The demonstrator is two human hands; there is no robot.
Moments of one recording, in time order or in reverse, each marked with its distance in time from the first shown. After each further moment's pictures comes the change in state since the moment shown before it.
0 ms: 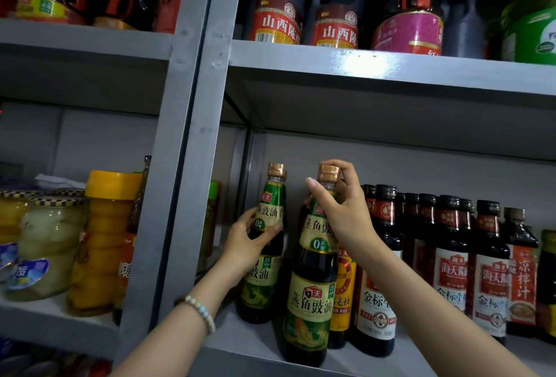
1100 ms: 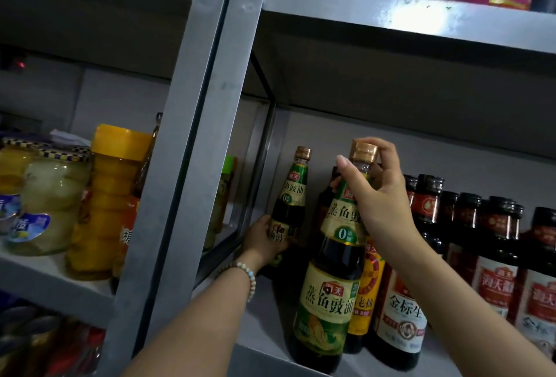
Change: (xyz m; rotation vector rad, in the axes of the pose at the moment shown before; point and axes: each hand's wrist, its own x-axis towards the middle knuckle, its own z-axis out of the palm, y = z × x) left_hand 0.051 -0.101 0.026 0.100 0.013 -0.111; right_hand 0.001 0.004 0.002 0.049 -0.008 0.014
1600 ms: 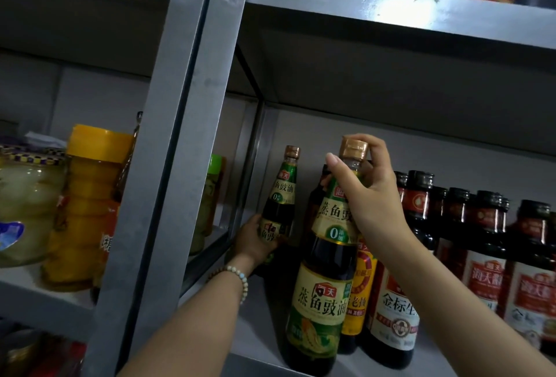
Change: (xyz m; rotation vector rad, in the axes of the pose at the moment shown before) left_hand 0.017 -0.018 0.006 -0.018 0.045 0.029; right_hand -0.001 -0.002 0.001 -0.020 0.002 0.001
